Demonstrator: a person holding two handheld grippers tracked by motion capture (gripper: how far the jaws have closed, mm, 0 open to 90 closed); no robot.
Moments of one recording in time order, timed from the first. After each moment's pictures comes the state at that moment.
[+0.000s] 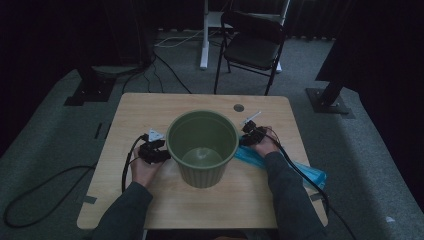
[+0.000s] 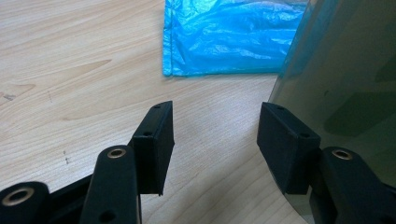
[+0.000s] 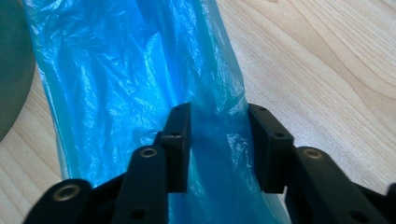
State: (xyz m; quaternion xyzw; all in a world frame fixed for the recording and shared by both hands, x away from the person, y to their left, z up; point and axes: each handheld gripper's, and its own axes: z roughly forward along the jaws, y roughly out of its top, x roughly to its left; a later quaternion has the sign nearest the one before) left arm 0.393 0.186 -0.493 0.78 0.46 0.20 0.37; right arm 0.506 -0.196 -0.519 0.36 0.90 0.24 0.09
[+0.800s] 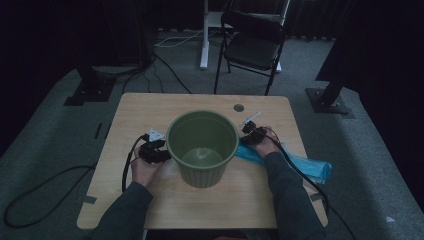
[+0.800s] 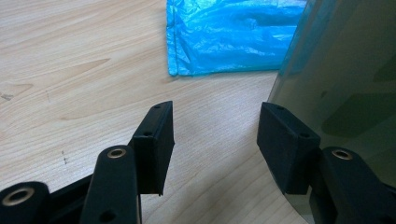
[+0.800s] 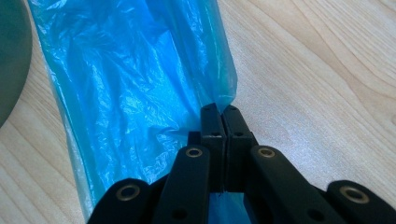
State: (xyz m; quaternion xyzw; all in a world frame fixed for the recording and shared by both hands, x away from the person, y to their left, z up) left arm 0.394 0.184 -0.494 0.79 0.46 0.20 0.37; right arm 0.504 -0.195 -0.518 0.35 0.90 0.23 0.10
